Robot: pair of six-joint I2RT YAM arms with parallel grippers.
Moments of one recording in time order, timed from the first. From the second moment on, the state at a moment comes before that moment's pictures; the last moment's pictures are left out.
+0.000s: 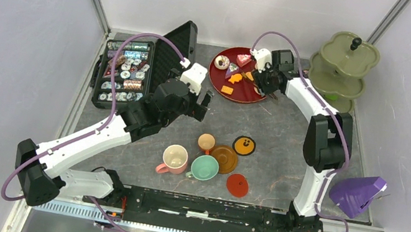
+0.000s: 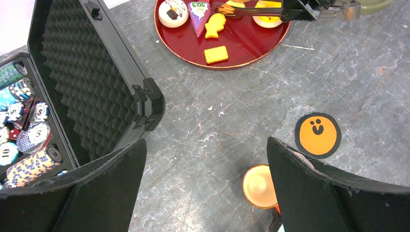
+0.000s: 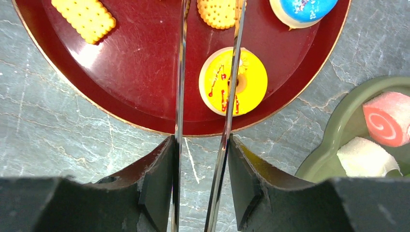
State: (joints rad) left arm -0.84 1.15 1.06 -0.30 -0.41 -0.09; right arm 0.28 1.99 1.60 -0.48 -0.09 -0.42
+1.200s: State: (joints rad) left arm -0.84 1.10 1.06 -0.31 -0.39 -0.11; right arm 0.40 1.77 1.24 -0.14 -0.09 0.40
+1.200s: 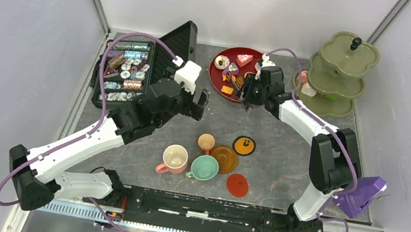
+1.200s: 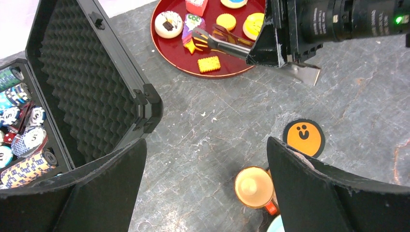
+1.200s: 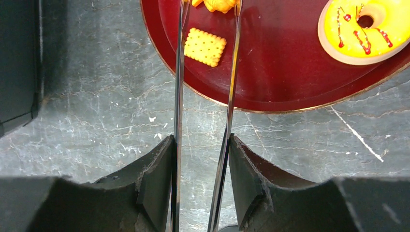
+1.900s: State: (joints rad) left arm -0.84 1.01 1.06 -0.31 -0.36 -0.14; right arm 0.45 1.74 1.21 -0.04 0.01 0.61
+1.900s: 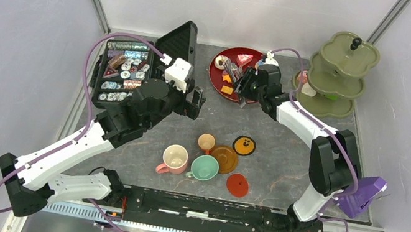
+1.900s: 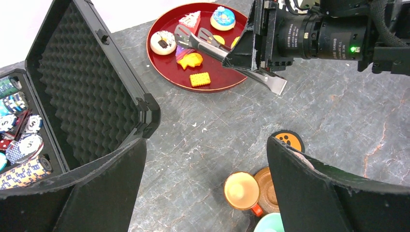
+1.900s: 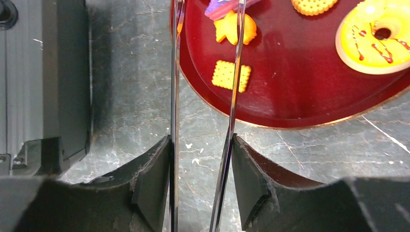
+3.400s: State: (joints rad) left arm -0.84 1.04 1.06 -0.31 -0.36 -0.14; right arm 0.49 2.00 1.47 -0.13 0.20 0.44
